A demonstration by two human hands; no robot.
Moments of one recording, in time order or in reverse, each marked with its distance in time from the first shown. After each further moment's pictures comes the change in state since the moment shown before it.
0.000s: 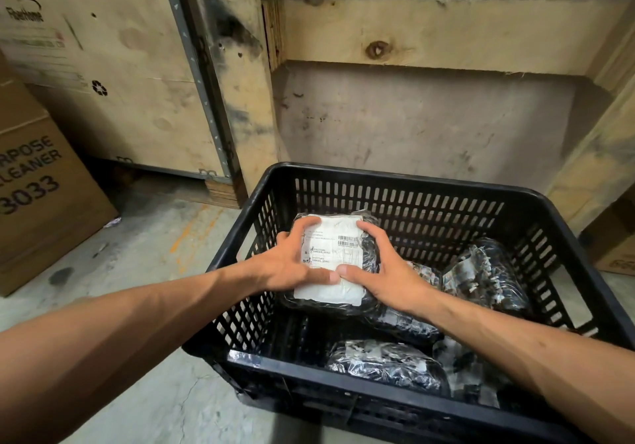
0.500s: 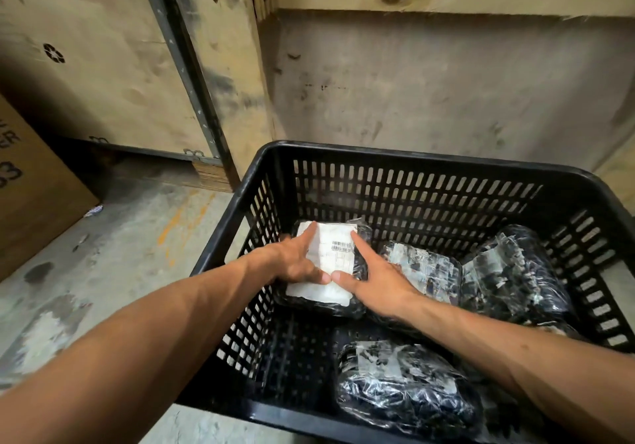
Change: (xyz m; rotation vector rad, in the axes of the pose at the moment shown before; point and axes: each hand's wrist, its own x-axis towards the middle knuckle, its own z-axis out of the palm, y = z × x) left_hand 0.071 -0.029 0.009 0.295 -0.207 -0.274; right_hand 0.038 0.038 0.035 -0.245 -0.059 0.230
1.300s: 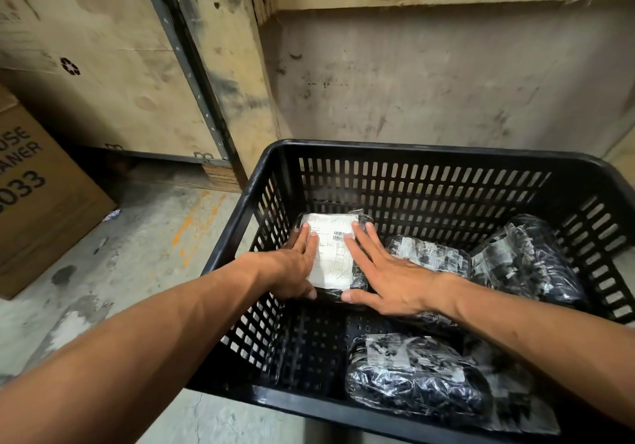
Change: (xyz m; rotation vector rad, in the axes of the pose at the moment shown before) left_hand -0.033 -0.003 0.001 0.535 -0.119 0.057; right_hand 0.002 0.001 -0.024 -0.787 -0.317 -0.294
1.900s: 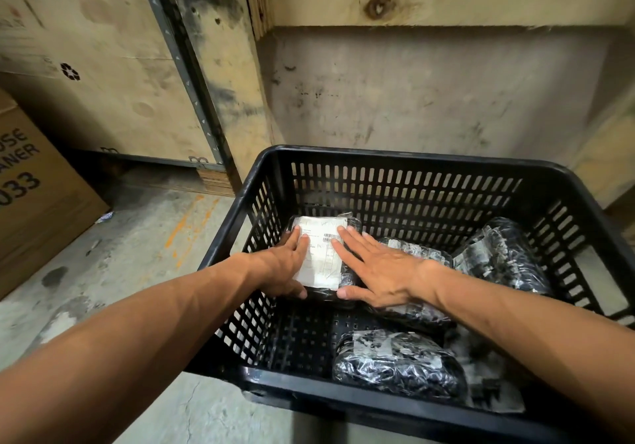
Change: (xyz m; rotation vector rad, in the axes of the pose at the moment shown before) left_hand -0.003 -0.004 0.004 0.007 0.119 0.051; right_hand -0.001 0.004 -0.014 -0.273 -0.014 -0.048
